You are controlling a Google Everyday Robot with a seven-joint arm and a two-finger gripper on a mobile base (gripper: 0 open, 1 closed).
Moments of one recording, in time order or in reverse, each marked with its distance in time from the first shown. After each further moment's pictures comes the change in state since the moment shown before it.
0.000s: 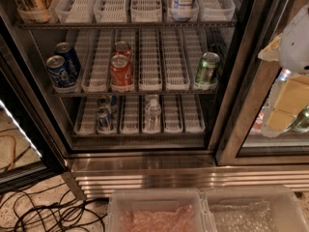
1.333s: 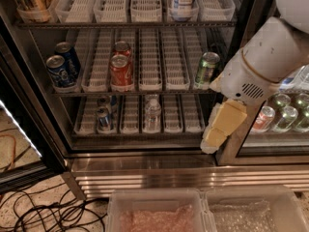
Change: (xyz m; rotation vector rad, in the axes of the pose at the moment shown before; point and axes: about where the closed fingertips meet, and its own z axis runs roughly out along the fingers) arm -0.071 0.032 0.083 -0.176 -0.184 0.088
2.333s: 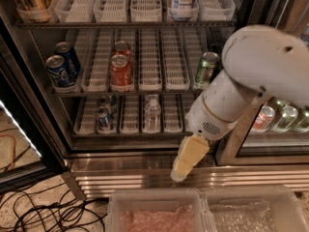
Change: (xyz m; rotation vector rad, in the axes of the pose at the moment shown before) arm -0.008 0.031 0.091 -0.071 0.000 0.025
